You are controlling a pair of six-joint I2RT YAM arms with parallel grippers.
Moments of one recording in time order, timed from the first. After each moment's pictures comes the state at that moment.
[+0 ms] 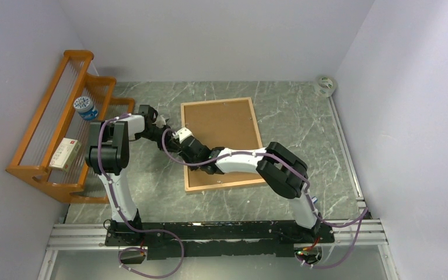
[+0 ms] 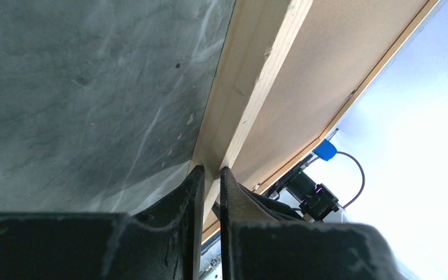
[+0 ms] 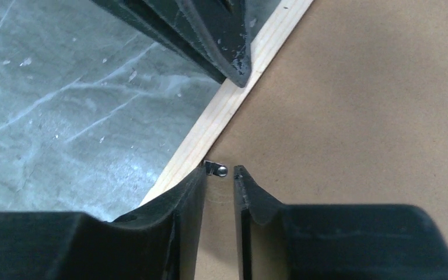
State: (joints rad) left arm -0.05 2.01 1.21 -0.57 0.74 -0.49; right arm 1.04 2.06 1.33 -0.01 0.22 0.21
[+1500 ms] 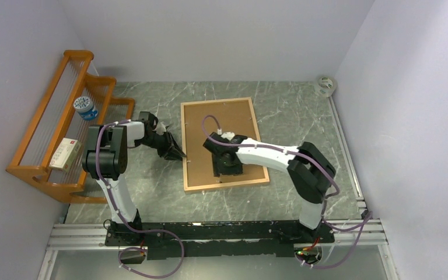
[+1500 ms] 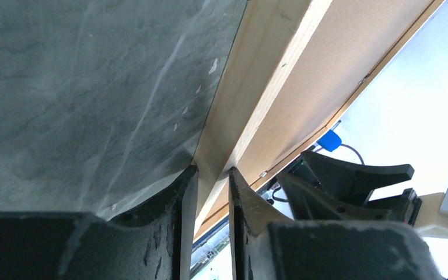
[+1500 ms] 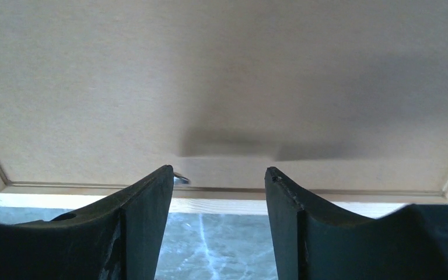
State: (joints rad) left arm -0.05 1.93 1.08 -0.53 0.75 -0.52; right arm 0.91 1.77 1.20 -0.71 0.21 0.81
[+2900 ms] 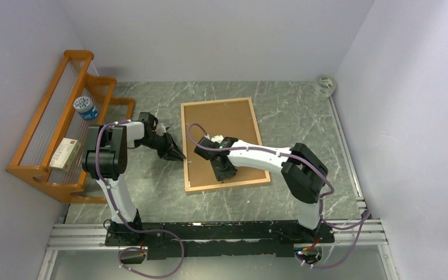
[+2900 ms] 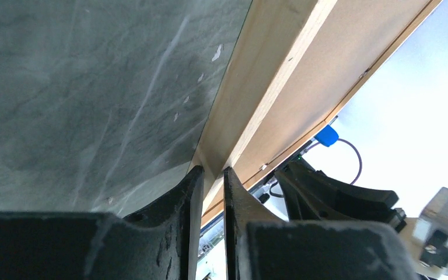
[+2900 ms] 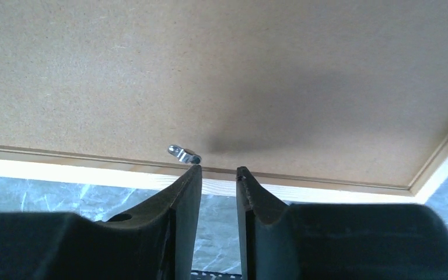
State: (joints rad) left arm -0.05 1.93 1.07 -0.55 0.76 -0.51; right arm 1.01 1.89 1.36 -0.85 0.26 0.65
